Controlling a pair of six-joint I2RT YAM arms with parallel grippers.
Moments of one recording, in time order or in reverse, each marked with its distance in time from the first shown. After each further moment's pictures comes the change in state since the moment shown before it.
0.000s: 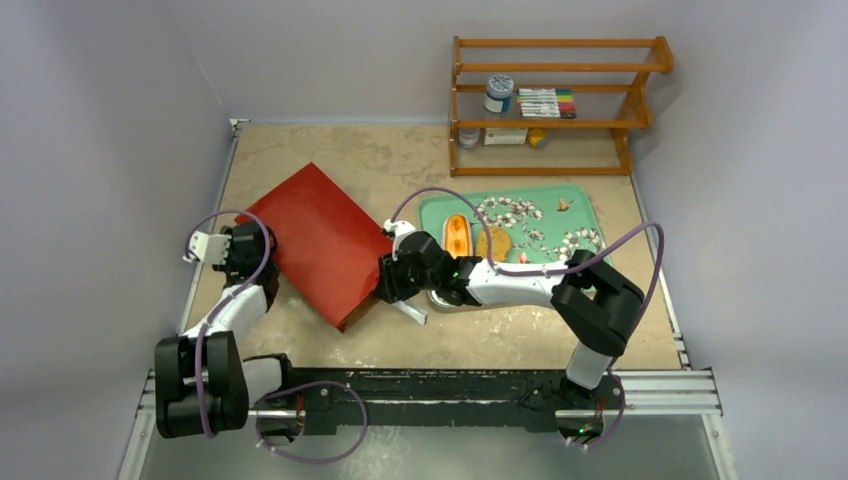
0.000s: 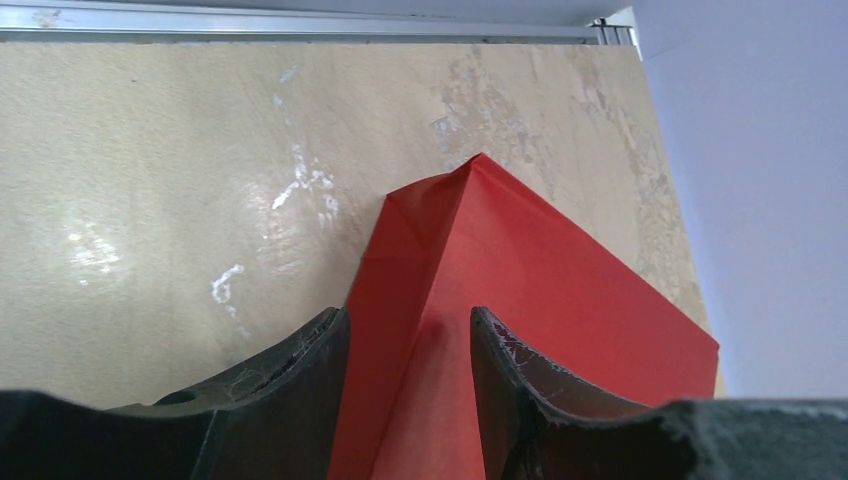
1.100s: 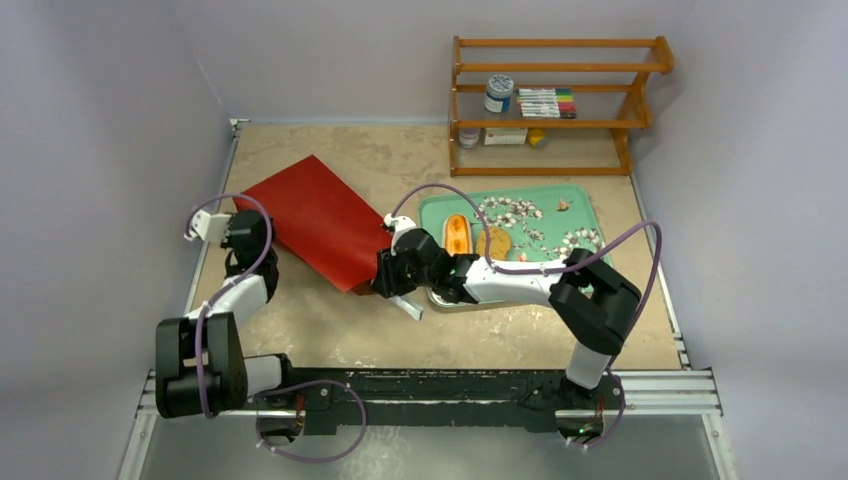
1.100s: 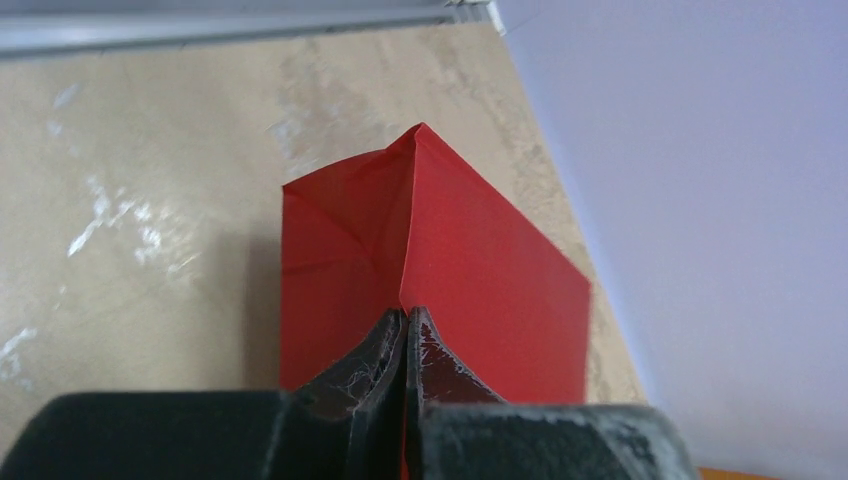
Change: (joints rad) left arm 0.000 0.123 0.029 0.280 0.151 0.066; right arm 0.001 0.017 0.038 -0.011 0.051 0.040
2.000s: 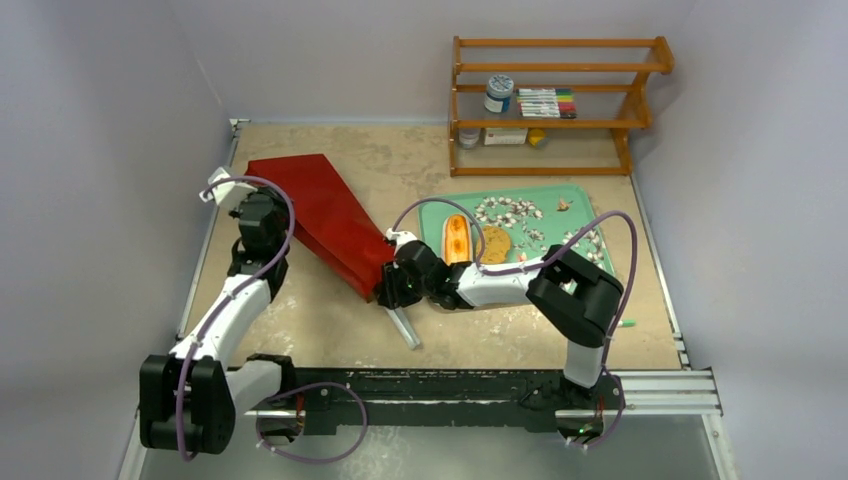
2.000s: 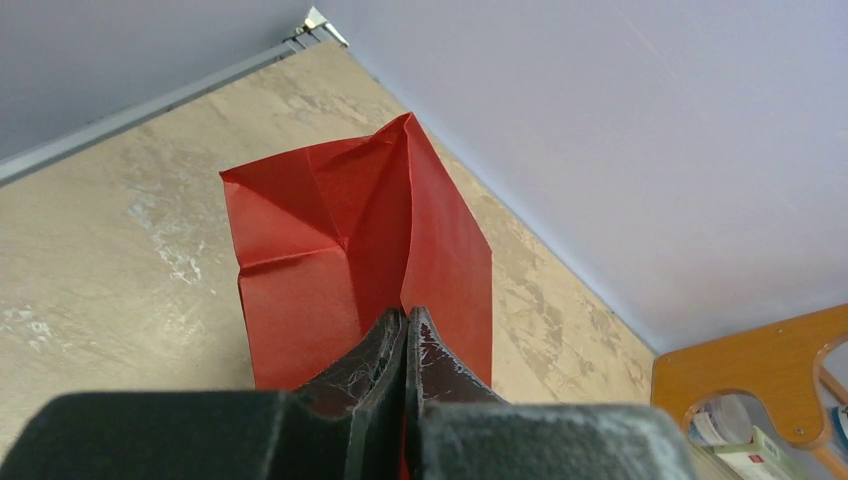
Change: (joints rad) left arm -0.210 -0.175 0.157 -0.124 -0.022 0.341; right arm 0.000 0.093 -0.048 0.034 -0.011 0.035
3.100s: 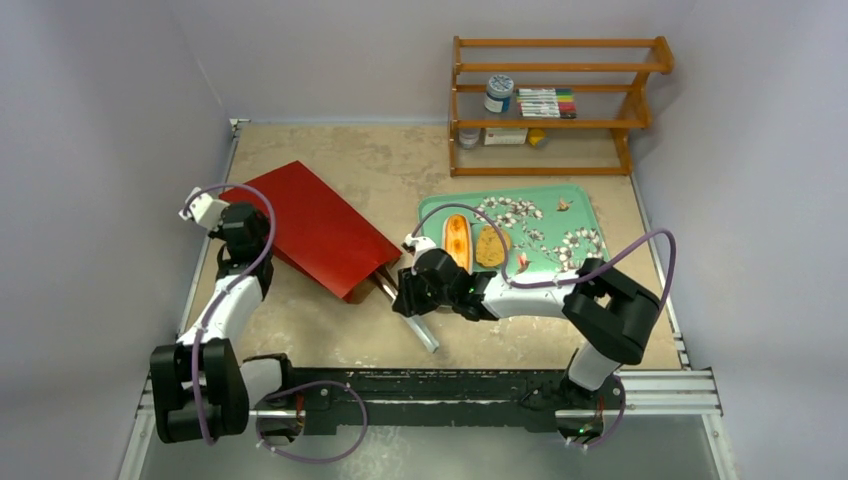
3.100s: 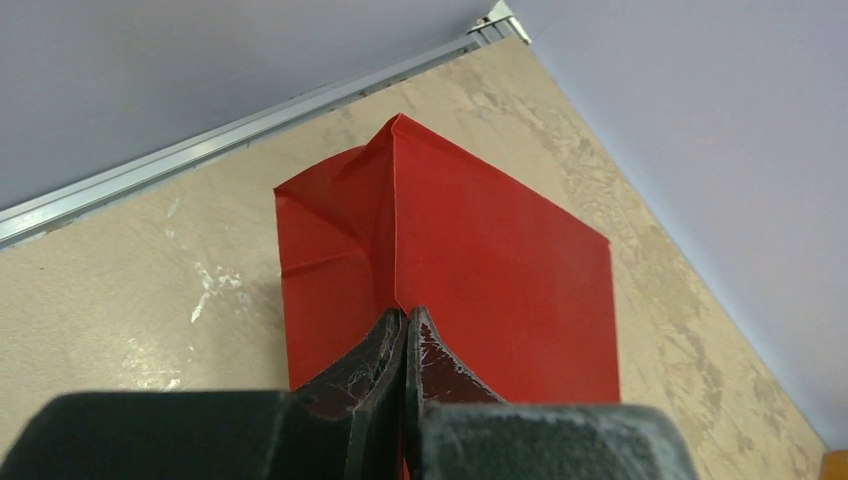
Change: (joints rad) left arm 0.203 0.022 -0.061 -0.077 -0.014 -0.014; right arm 0.011 -0.193 -0.175 0.016 0.012 0.016
